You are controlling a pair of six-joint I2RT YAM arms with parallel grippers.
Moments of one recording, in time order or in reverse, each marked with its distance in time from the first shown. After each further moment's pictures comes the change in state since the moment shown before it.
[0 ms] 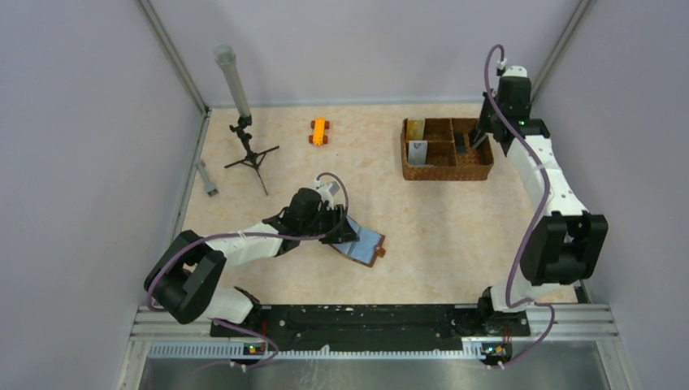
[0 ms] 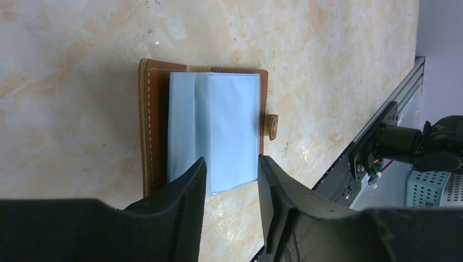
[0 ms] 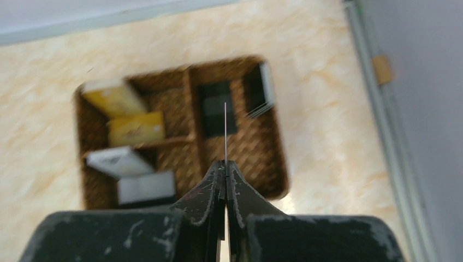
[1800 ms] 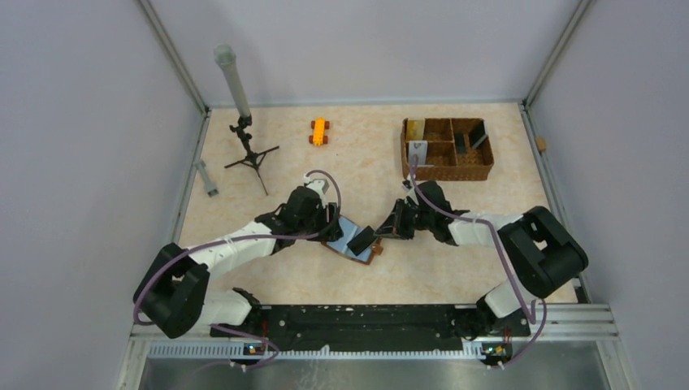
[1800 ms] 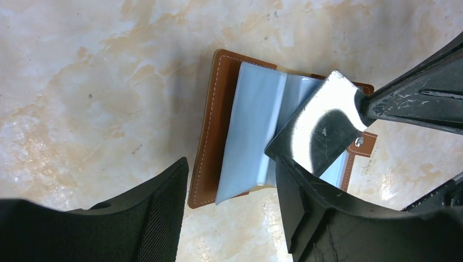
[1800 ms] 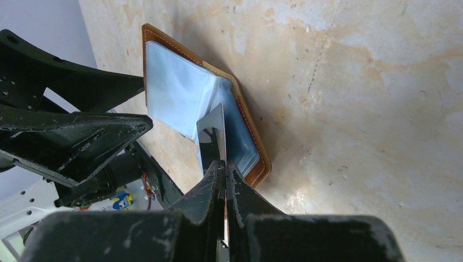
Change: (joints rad) left arm 0.000 -0.115 0.066 -0.312 -0.317 0.148; right arm 0.541 -0.082 -0.940 0.668 -0.695 0.780
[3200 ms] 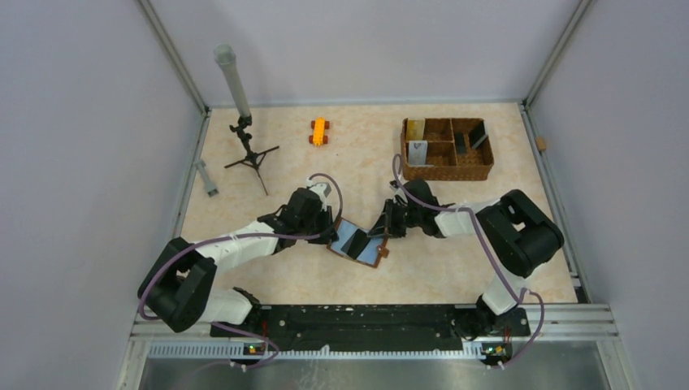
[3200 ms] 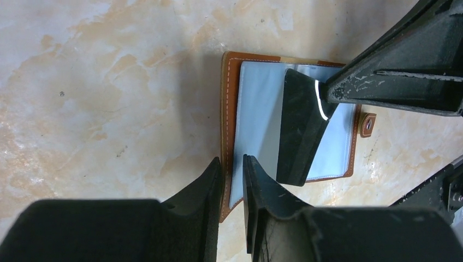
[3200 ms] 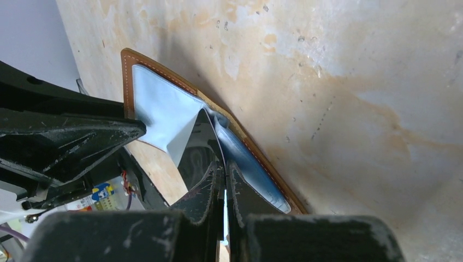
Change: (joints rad) left arm 0.013 0.053 -0.025 0.046 0.075 0.002; right arm 0.027 0.172 0.086 0.025 -0.023 -0.079
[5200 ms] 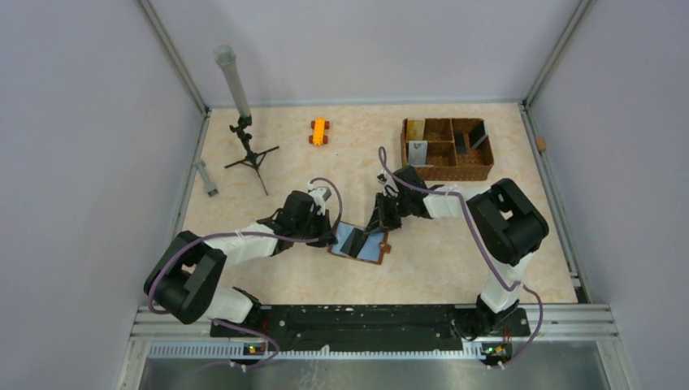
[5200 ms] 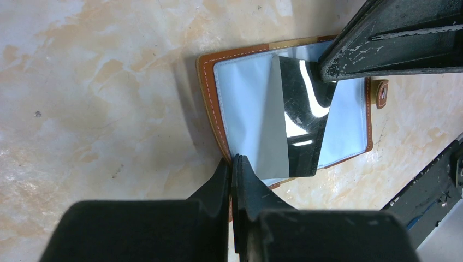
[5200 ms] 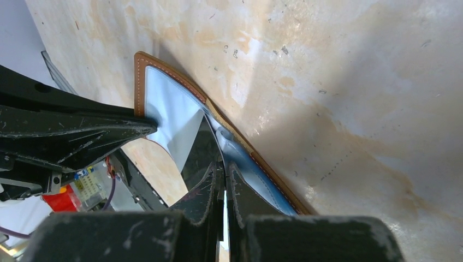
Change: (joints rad) left arm 0.060 0.058 -0.072 0.149 0.147 0.089; right arm -0.002 0.117 0.247 -0.314 -0.051 -0.177
